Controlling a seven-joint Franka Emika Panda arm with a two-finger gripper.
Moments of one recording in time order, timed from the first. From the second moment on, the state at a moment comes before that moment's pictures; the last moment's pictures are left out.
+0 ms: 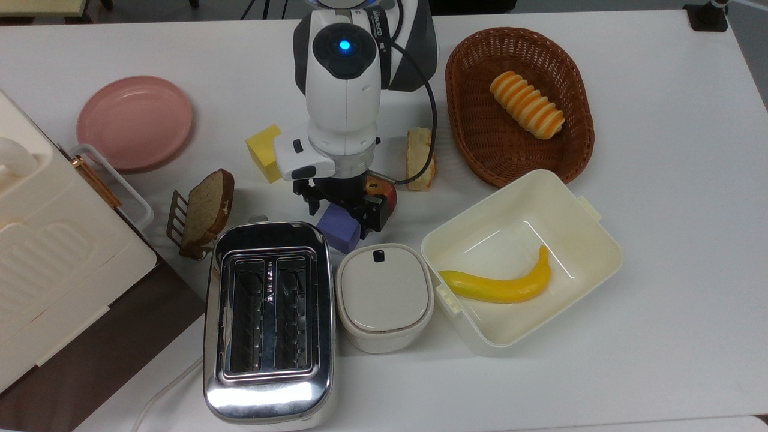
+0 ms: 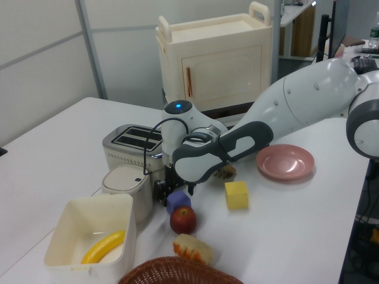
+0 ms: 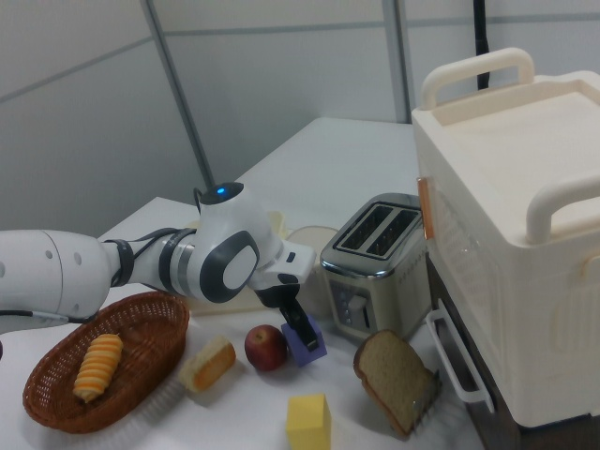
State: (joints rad) arm 0.14 0.46 -0.08 -1.71 -0.08 2.35 0.58
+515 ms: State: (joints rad) arm 0.14 0.48 -0.07 -1.71 -0.10 2.35 0.58
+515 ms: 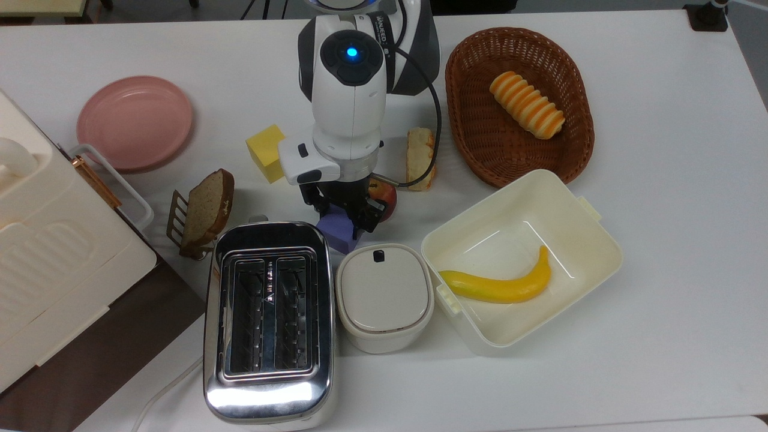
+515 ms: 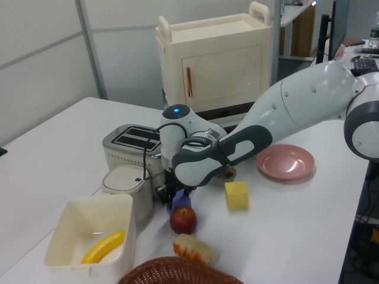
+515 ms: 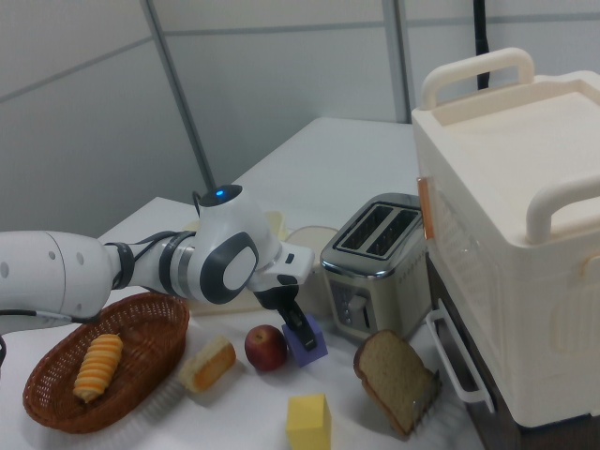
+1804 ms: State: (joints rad) arm -0.09 0.14 -0.02 -1.69 -0.10 2.01 0.53
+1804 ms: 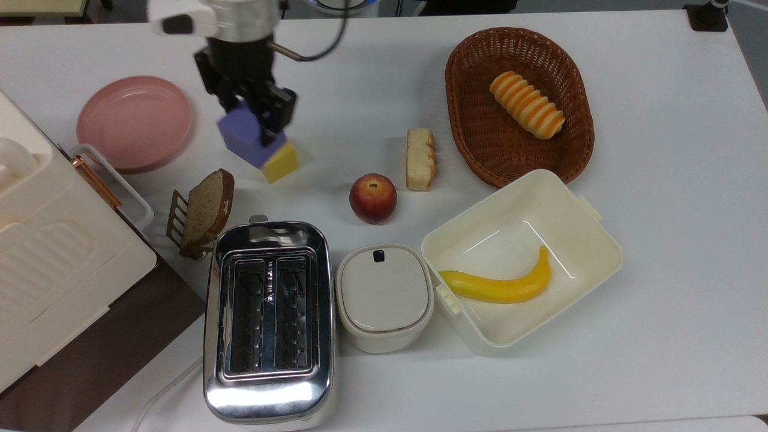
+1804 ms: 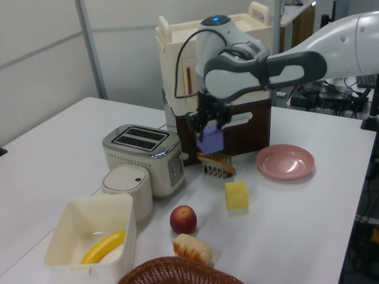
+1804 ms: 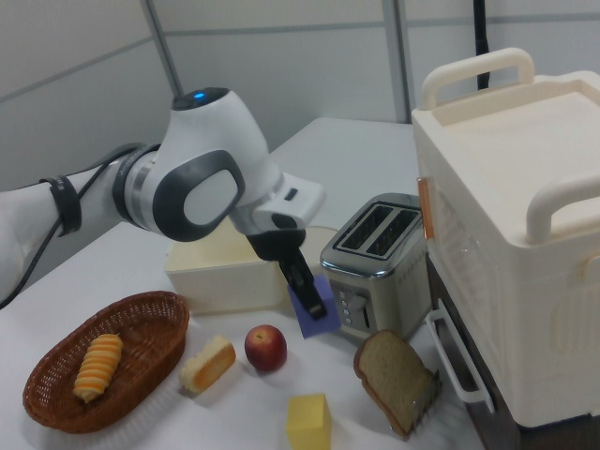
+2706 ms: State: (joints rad) arm -0.30 0.10 -0.14 -1.85 -0.10 2.05 0.24
